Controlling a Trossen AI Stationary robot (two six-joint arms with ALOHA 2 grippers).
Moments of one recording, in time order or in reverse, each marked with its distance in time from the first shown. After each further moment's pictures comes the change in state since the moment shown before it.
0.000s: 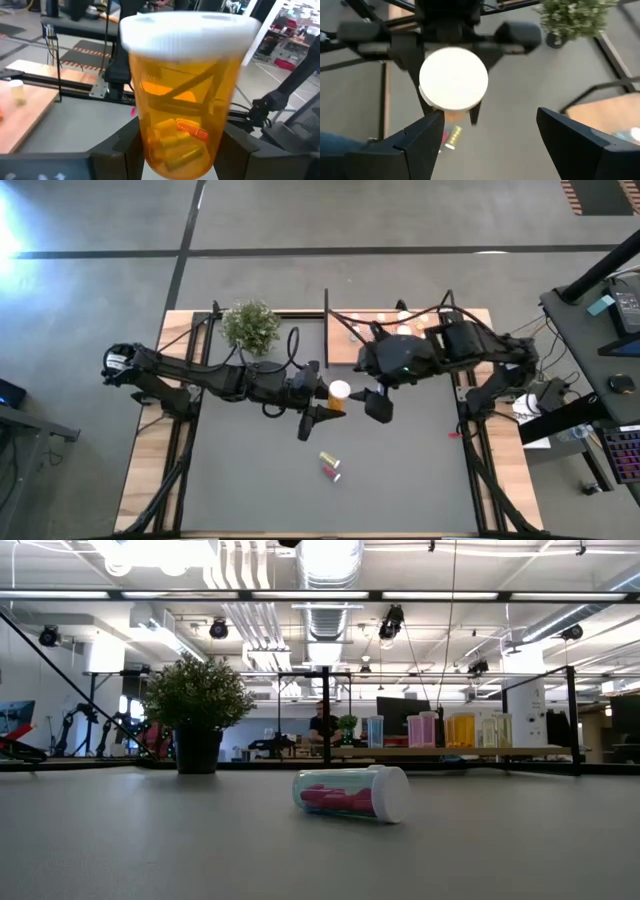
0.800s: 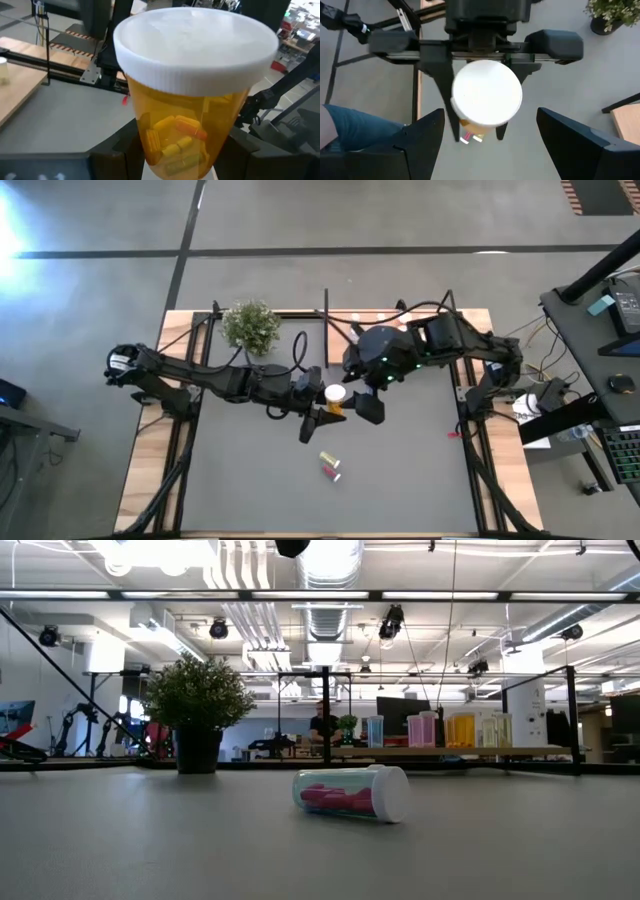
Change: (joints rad) left arm 0.002 0.019 0.001 -0.021 0.036 -0.082; right arm -0.054 0.088 0.086 -0.019 -0.239 -0.004
